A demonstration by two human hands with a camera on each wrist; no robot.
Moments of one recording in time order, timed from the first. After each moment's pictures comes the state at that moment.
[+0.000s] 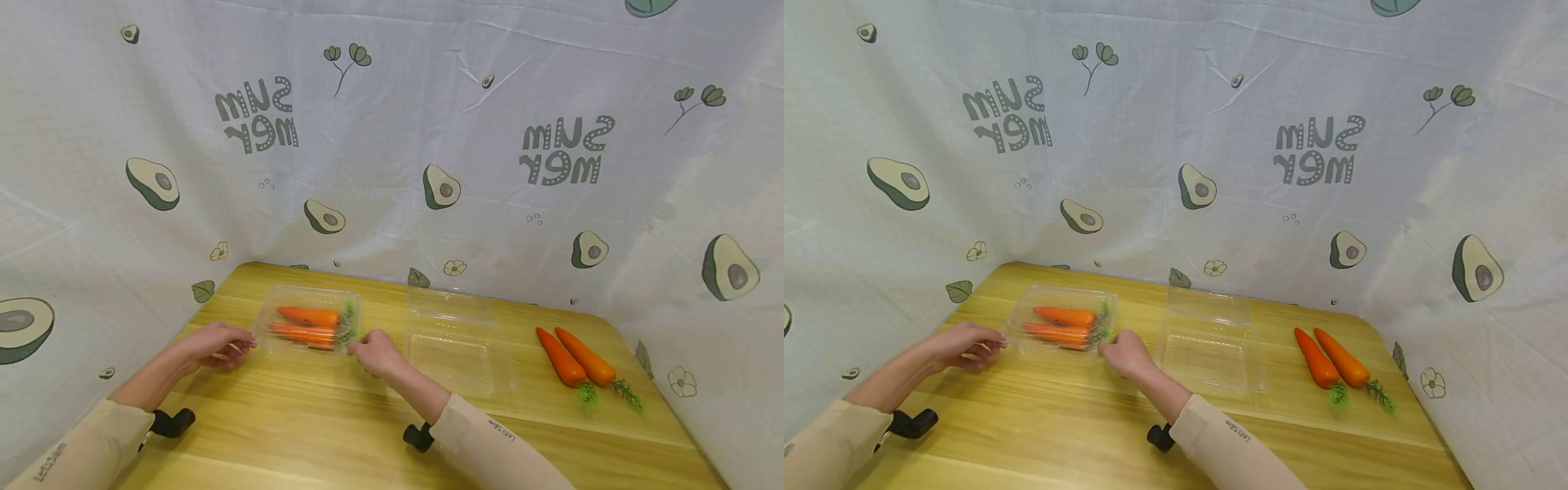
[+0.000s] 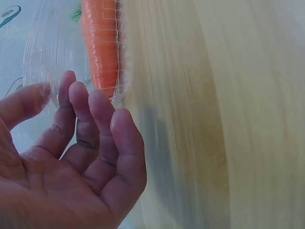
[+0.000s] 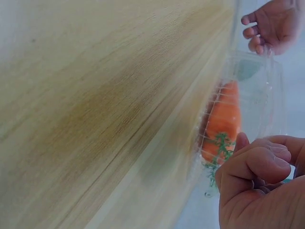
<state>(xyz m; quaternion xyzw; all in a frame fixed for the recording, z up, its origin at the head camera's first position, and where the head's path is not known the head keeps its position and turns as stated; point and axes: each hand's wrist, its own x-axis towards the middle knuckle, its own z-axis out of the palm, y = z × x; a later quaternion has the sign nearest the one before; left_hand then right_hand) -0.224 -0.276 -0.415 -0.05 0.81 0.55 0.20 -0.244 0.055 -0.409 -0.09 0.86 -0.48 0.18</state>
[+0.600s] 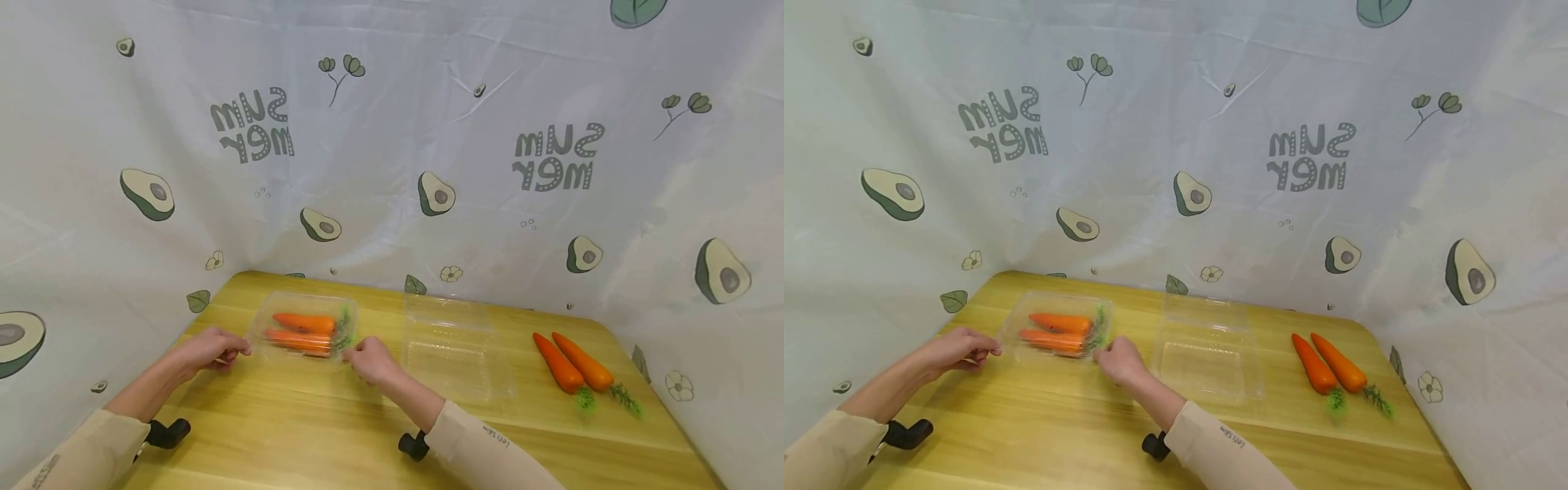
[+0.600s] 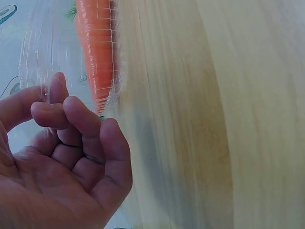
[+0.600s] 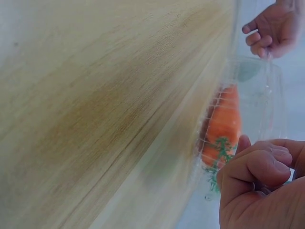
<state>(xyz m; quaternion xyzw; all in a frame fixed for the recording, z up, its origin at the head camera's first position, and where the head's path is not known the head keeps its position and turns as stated) -0.228 -0.279 -0.417 0.00 0.83 0.53 0.17 -0.244 0.052 -0.409 -0.08 0.86 -0.48 0.16</state>
